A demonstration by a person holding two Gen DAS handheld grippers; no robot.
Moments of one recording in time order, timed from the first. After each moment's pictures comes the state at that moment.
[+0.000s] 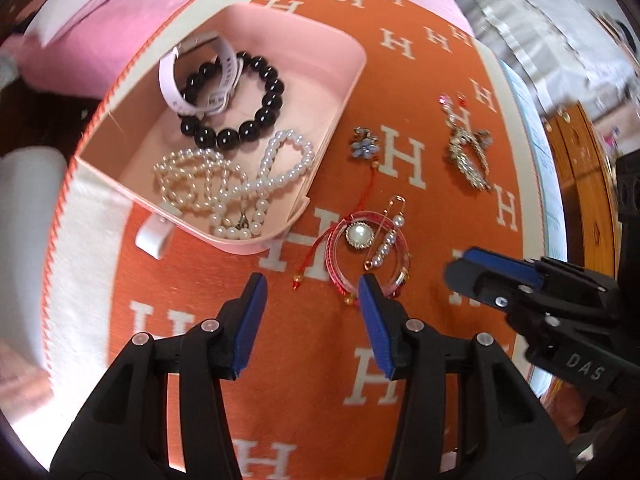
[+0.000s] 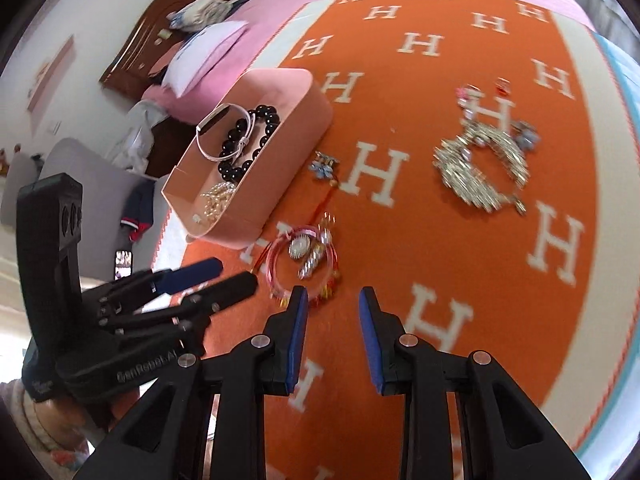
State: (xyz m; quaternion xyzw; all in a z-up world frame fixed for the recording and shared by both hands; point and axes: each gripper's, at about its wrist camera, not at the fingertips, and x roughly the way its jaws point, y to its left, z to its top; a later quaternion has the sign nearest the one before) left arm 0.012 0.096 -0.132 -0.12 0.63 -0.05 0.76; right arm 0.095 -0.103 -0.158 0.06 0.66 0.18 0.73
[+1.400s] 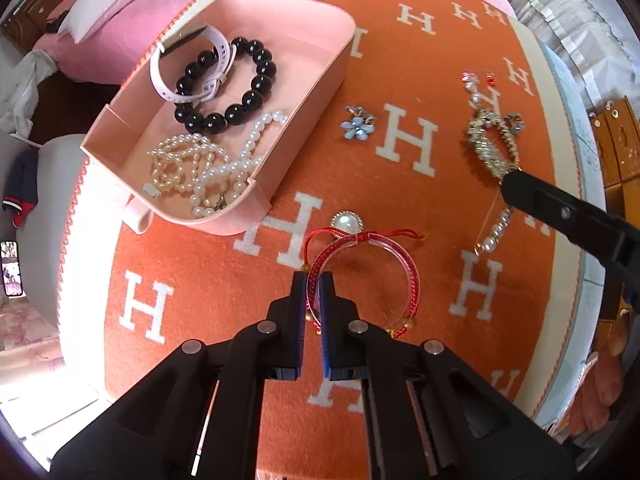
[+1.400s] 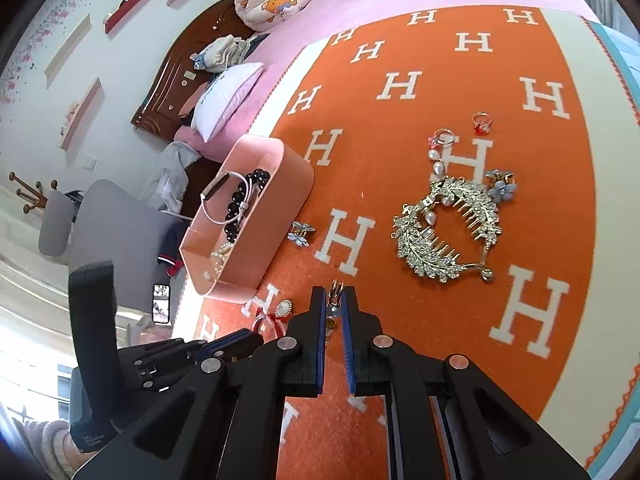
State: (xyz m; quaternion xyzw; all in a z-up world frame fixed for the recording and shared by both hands) left arm 0.039 0.010 -0.138 -0.07 0.66 0.03 0.75; right arm 0.145 -0.166 -0.165 0.15 0.61 0.22 0.75
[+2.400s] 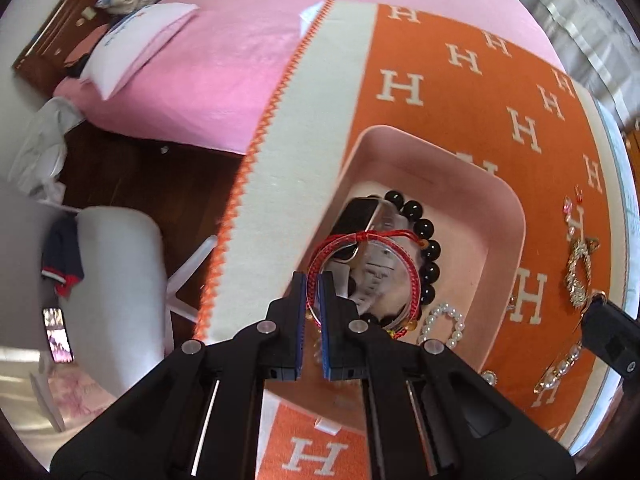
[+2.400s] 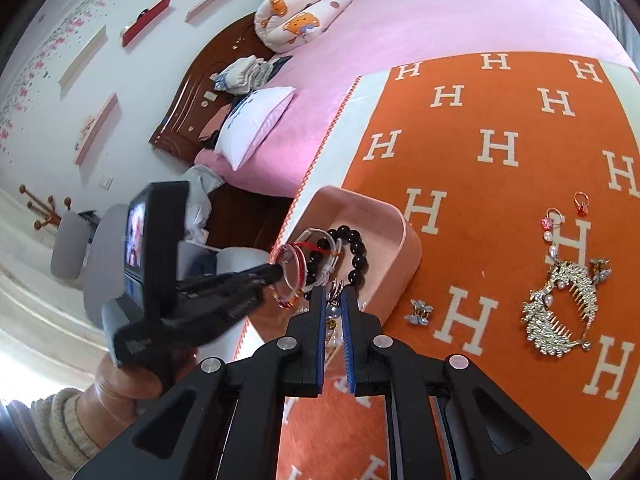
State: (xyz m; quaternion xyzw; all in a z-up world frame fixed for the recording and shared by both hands) left arm 0.166 0.136 -0.141 0.00 0.63 0.06 0.77; right arm 0.177 -0.065 -0.111 0.17 0.57 0.24 0.77
